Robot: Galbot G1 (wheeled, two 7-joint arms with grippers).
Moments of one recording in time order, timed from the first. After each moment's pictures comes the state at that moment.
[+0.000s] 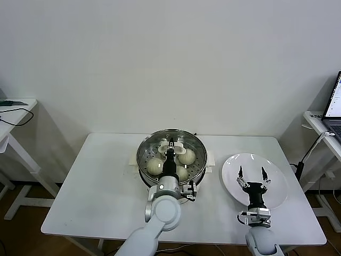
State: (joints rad) left arm 0.92 -1.49 0.14 -1.73 1.58 0.61 0.28; right arm -1.22 1.26 0.48 1.41 0.15 0.42 0.25
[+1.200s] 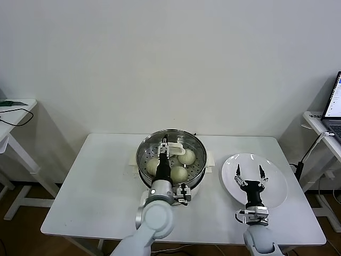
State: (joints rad) left arm 0.99 -1.42 0.13 -1.88 1.49 0.65 0.31; right arm -1.21 1.26 0.47 1.43 0.14 0.40 0.25
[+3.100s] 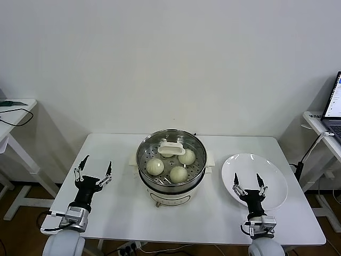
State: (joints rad) left arm 1.44 -1.34 -0.64 -1.97 0.12 -0.03 0.06; right arm -1.40 1.21 0.47 1.68 0.28 0.25 0.20
